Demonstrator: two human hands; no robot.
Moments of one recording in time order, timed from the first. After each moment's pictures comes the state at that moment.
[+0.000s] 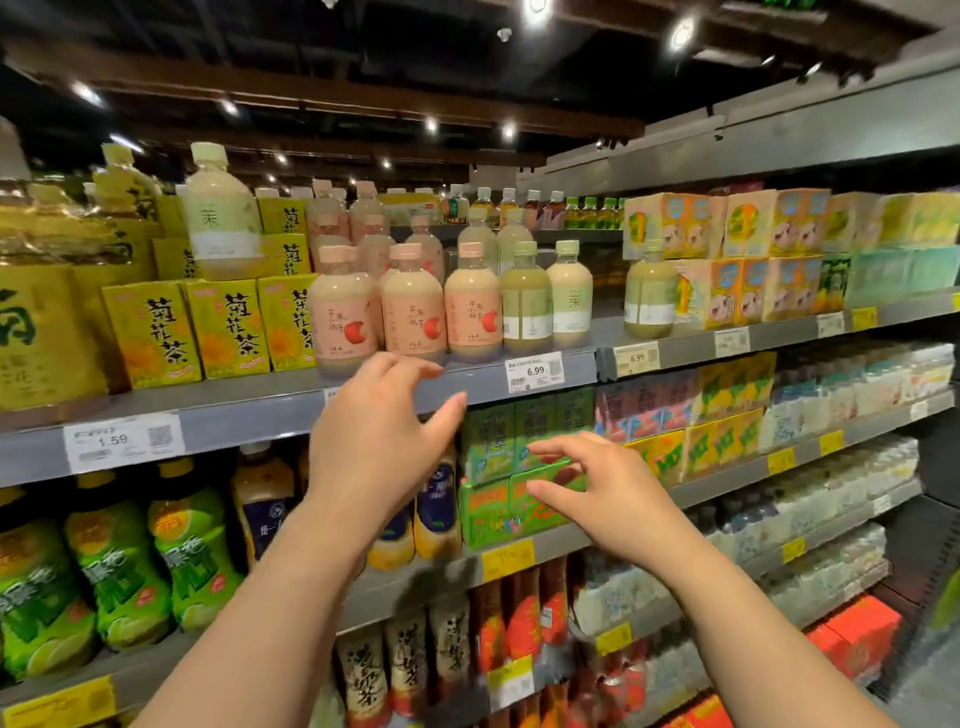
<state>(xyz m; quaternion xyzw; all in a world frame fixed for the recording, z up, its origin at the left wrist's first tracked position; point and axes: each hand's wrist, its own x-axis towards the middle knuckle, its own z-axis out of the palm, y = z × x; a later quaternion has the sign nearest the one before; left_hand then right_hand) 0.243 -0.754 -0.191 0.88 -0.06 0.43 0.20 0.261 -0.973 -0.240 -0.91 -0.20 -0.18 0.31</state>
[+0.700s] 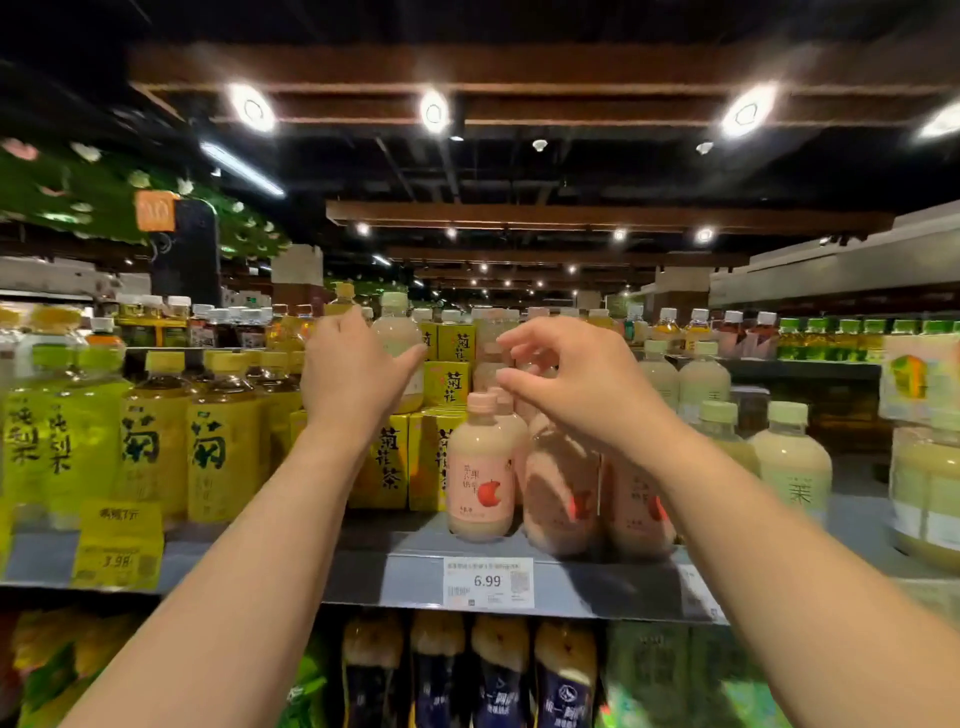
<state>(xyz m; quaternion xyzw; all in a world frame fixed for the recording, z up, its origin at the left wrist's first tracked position) 0.355 -0.603 -0.048 0.79 0.25 0.55 0.12 0.387 -0.833 -0.032 -0.77 -0.46 -0.31 0.31</state>
